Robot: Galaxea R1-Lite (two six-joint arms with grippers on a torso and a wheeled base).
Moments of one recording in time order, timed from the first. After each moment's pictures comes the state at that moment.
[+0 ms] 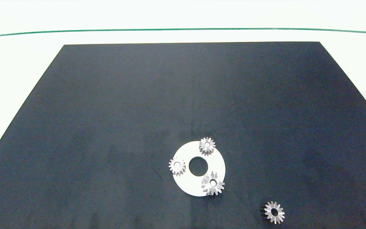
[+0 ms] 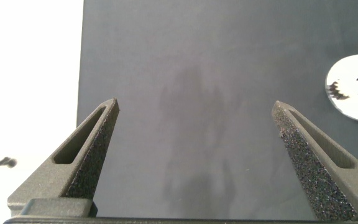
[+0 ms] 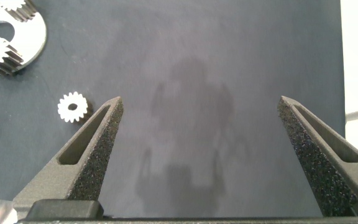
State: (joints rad) left arm 0.01 0.59 -1.05 0.63 0.01 0.14; right arm 0.08 0.49 -0.60 0.31 0.00 -0.17
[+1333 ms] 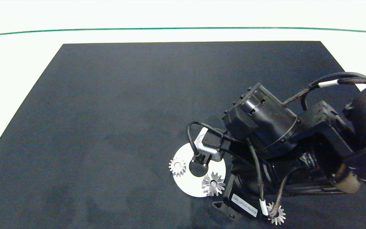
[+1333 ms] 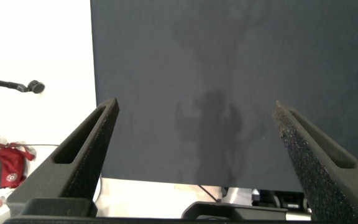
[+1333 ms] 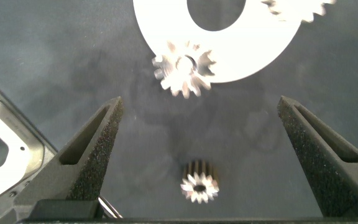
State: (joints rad) left arm 0.10 0.95 -1.53 1.08 0.05 0.15; right arm 0.93 1.77 -1.45 0.69 -0.25 -0.24
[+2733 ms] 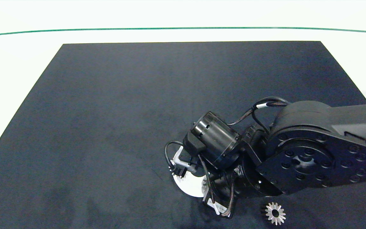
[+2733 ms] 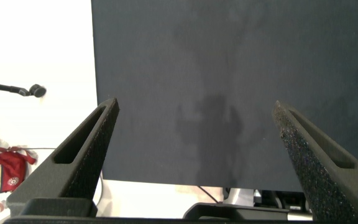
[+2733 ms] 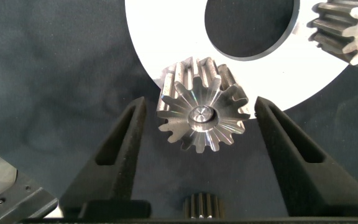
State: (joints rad) left arm 0.10 0.94 -1.52 1.08 0.05 0.16; right arm 0.95 1.95 -1.54 0.72 -0.32 -0.25
